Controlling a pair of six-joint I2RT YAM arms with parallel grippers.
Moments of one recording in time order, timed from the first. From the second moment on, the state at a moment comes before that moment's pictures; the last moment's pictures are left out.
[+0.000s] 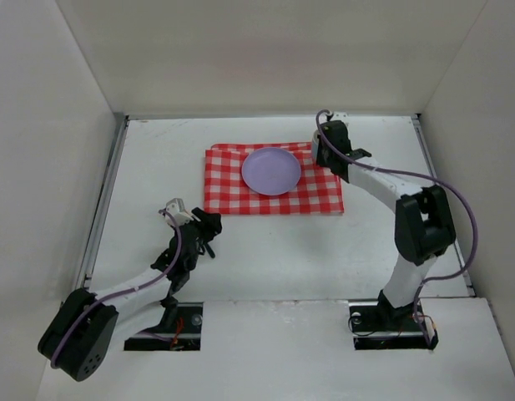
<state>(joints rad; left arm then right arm) -0.54 0.96 0.10 0.53 -0.42 -0.83 0.39 1.75 1.32 -0.20 0.36 0.32</state>
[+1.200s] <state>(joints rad) -0.54 1.00 0.10 0.54 -0.41 -0.83 0.34 2.03 1.55 -0.19 0.25 0.34</state>
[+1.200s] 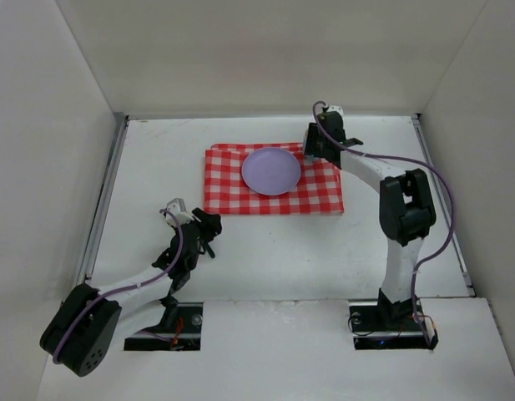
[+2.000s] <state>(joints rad) -0.65 0.93 0.40 -0.29 -0.66 -0.88 0.55 1.23 0.83 -0.02 0.31 0.46</state>
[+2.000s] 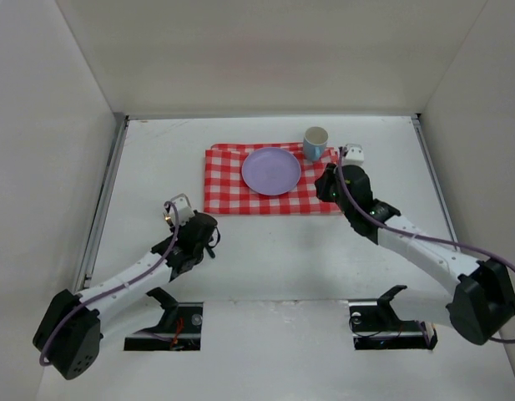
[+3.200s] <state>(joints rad) -0.91 1.19 0.73 -0.56 -0.69 -1.08 0.57 0.94 0.49 0.21 0.29 0.57</state>
